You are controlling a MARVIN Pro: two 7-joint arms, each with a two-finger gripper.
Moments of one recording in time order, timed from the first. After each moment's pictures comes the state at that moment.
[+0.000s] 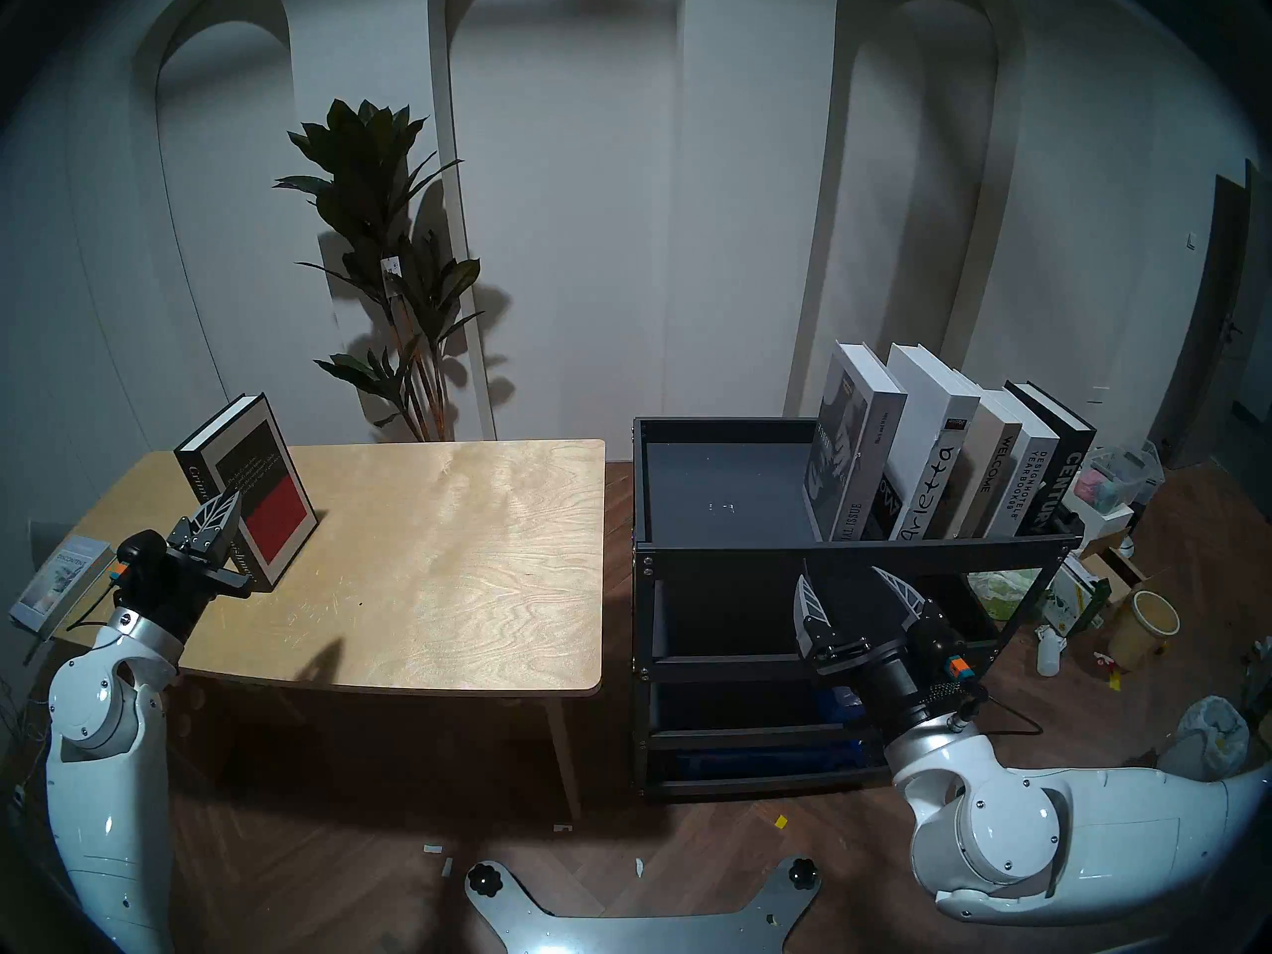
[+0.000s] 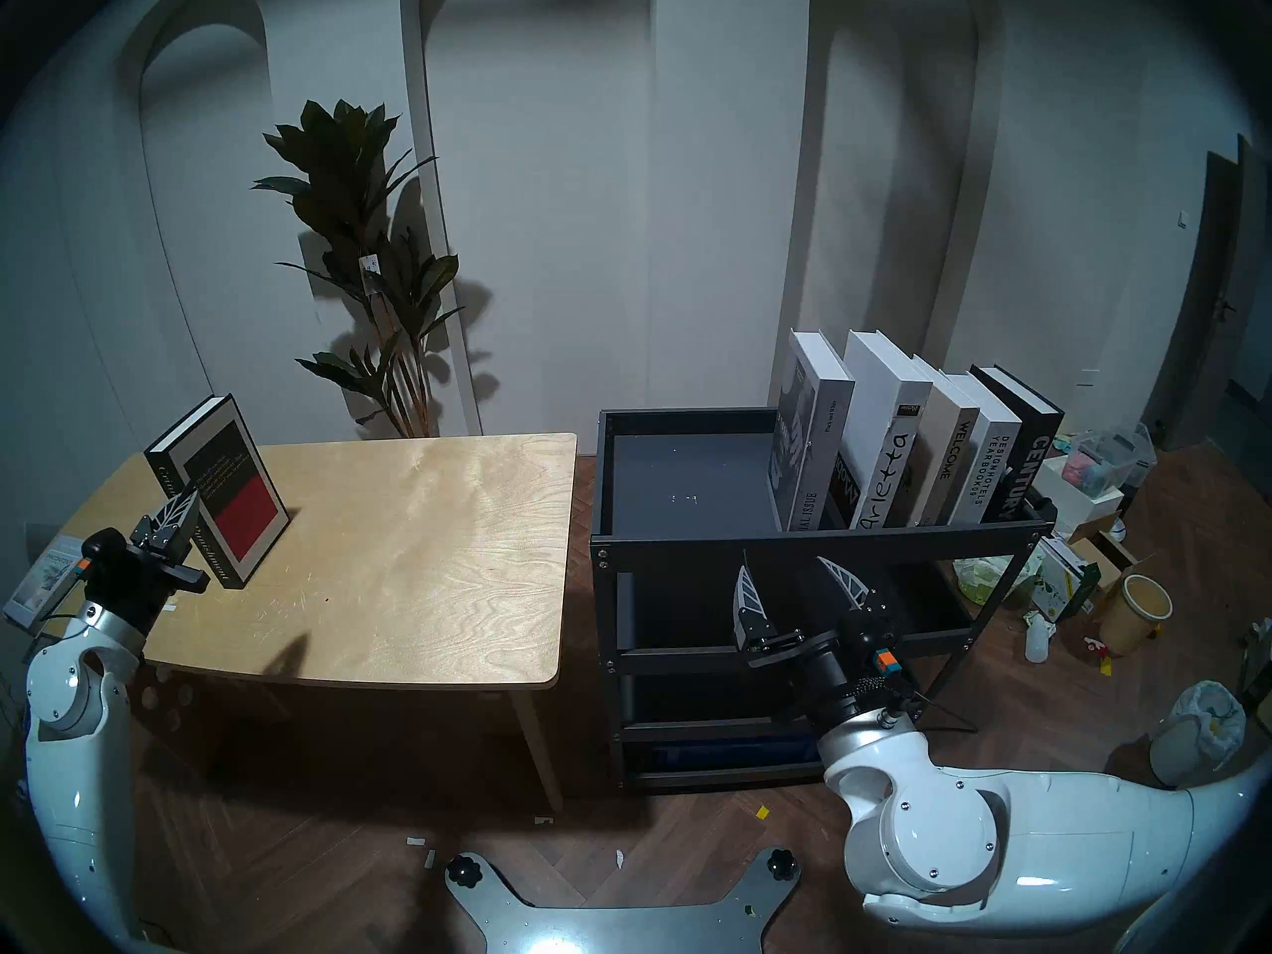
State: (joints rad) left arm 1.89 -1.15 -2.19 -1.74 -0.41 -0.19 -0.54; right arm -1.51 -0.42 0.57 -2.12 0.55 -0.52 -0.89
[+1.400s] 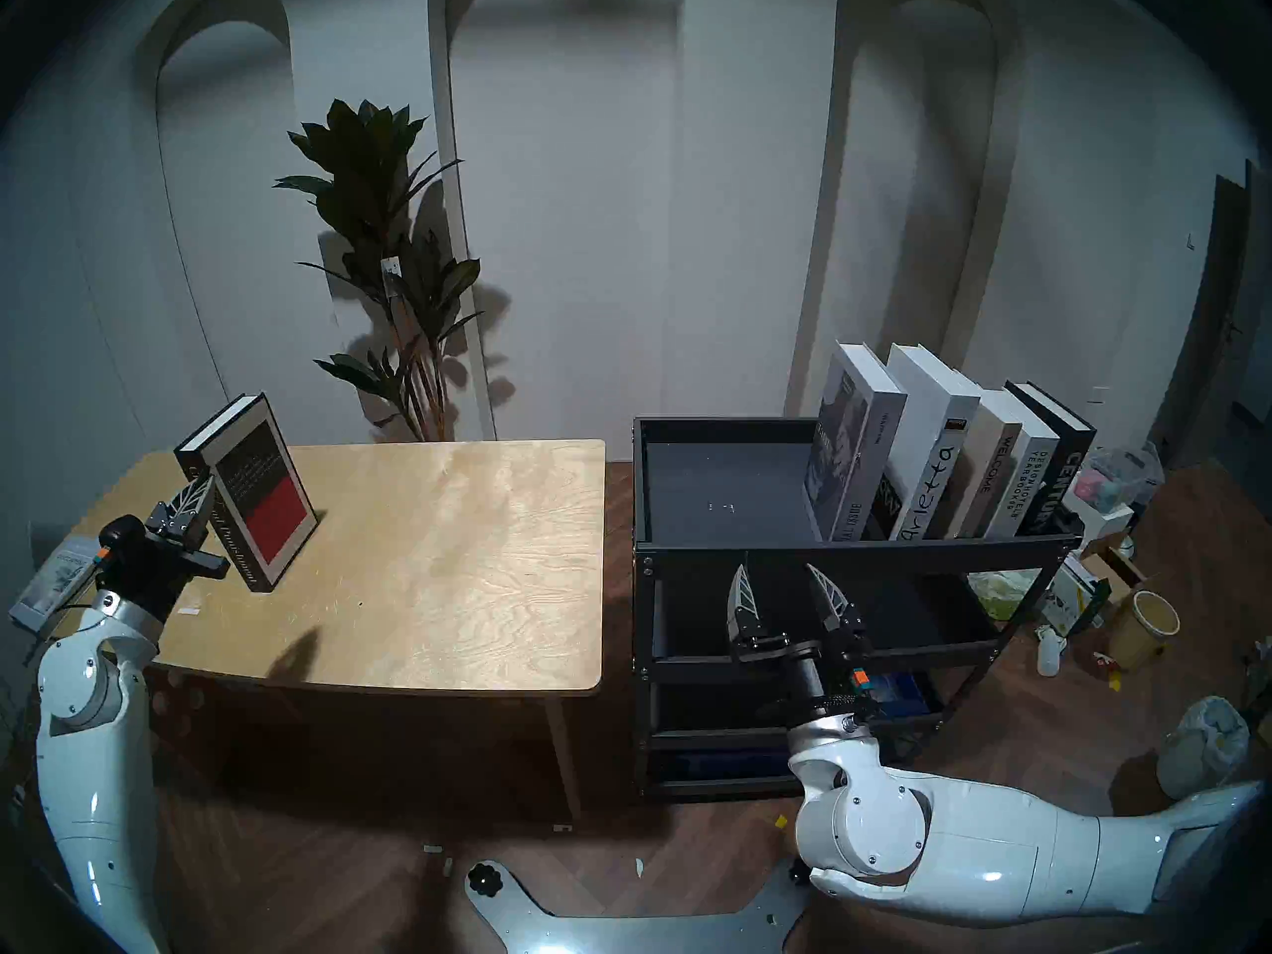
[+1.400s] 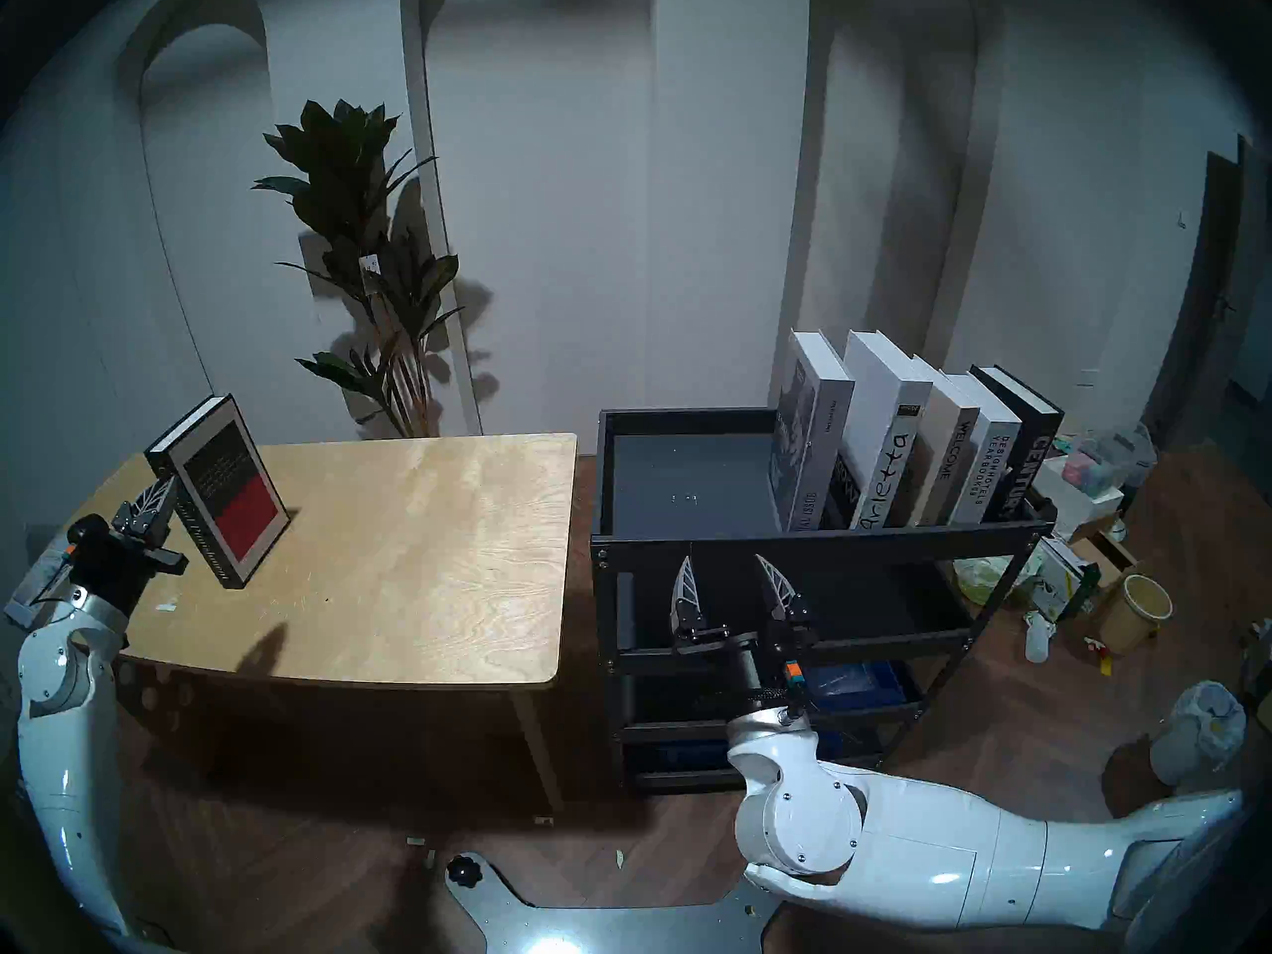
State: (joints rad) left arm 1.78 -1.06 -2.24 -1.58 -0.37 -0.23 -0.57; right arm -1.36 -0.76 0.43 -1.80 0.42 -0.68 -0.94
